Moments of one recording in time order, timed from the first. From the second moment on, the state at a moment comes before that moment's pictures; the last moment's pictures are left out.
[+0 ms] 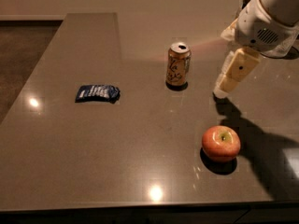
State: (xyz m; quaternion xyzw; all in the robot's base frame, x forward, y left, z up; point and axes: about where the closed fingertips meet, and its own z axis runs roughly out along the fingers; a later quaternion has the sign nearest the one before) arm 0.514 -0.177 0.963 -0.59 0.78 0.03 0.22
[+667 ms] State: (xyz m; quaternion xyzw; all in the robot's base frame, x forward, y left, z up) arm 0.580 -0.154 0.953 -0.54 0.79 0.07 0.27
